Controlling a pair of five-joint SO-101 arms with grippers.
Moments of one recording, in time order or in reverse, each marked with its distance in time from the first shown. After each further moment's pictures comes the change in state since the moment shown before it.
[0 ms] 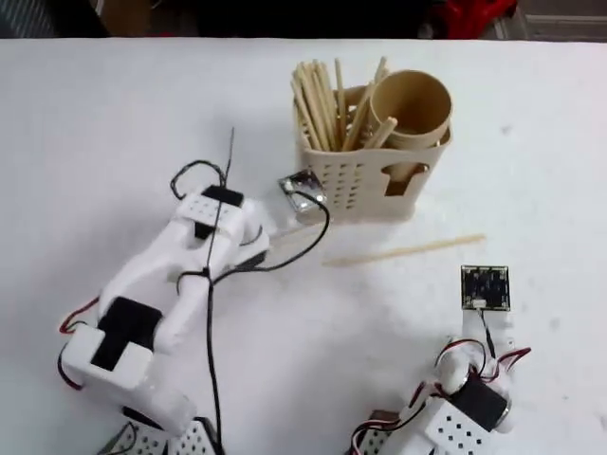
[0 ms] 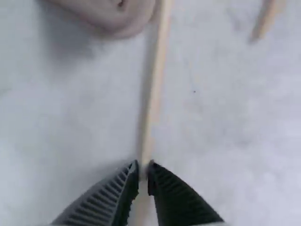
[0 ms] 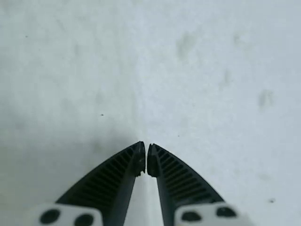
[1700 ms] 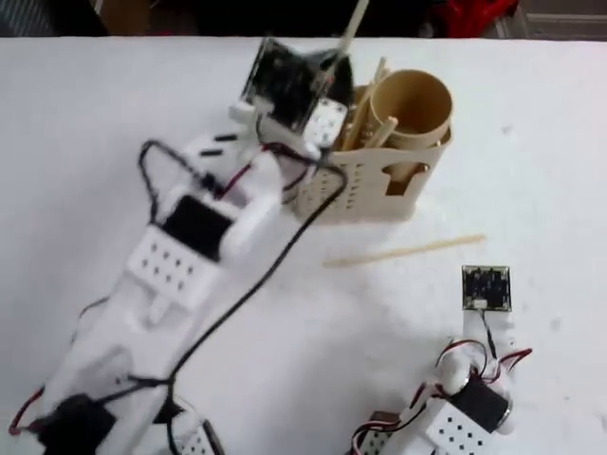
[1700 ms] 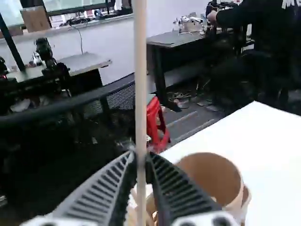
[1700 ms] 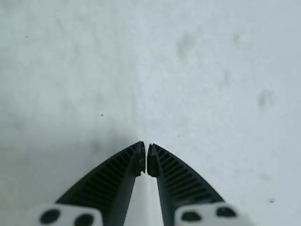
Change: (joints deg) left arm 13.9 -33.8 -15.0 -30.3 33.1; right arm 0.0 0.0 0.0 0.0 0.0
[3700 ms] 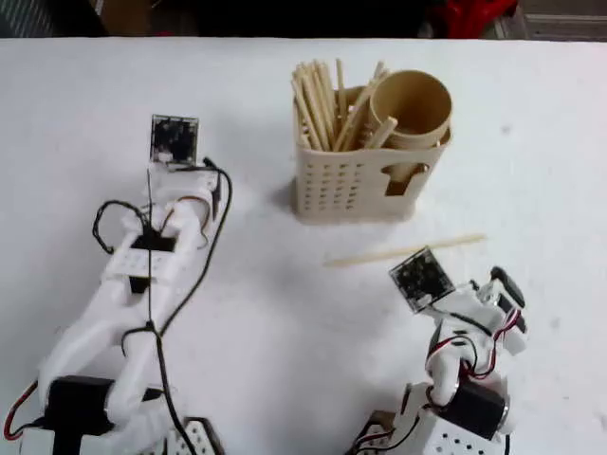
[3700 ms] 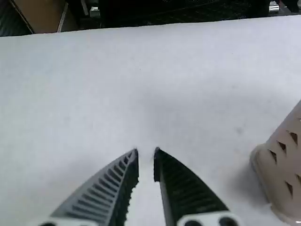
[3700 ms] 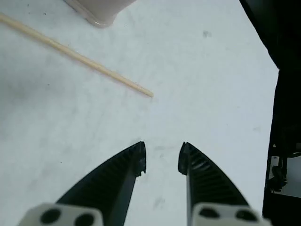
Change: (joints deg) left arm -28.0 7.4 43.9 -25.1 7.0; right arm -13.0 1.7 -15.9 -8.0 27.7
